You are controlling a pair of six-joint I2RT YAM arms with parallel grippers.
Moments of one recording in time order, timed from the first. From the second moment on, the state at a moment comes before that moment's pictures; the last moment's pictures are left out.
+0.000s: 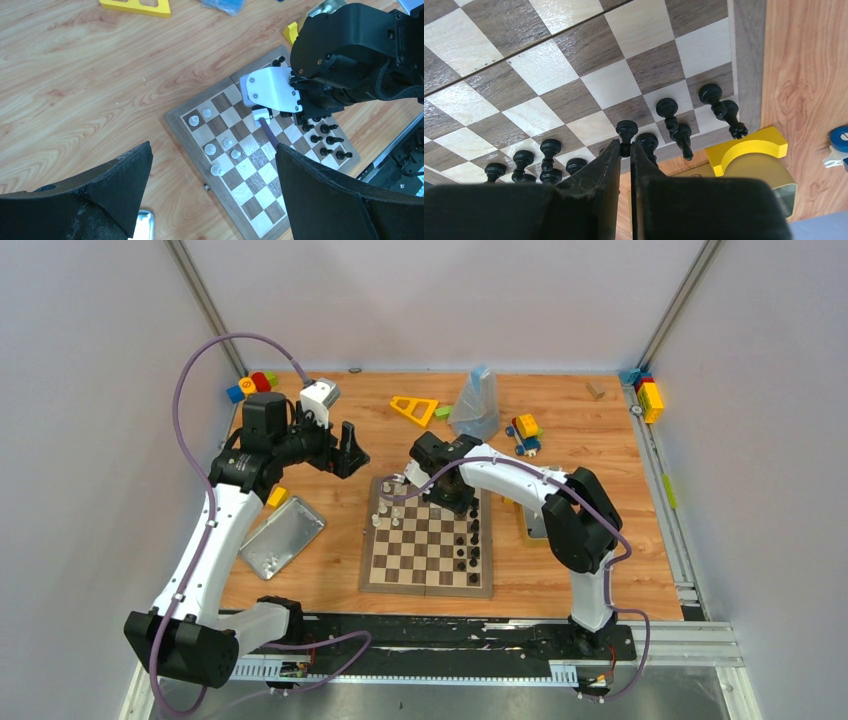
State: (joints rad) left arm -0.18 1.13 1.19 -0.62 0.52 0.07; right arm 0.81 1.95 1.55 -0.99 0.08 -0.36
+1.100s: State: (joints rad) left arm -0.18 1.13 1.19 -0.62 0.51 0.08; right arm 0.81 2.00 1.57 -1.01 0.10 -0.38
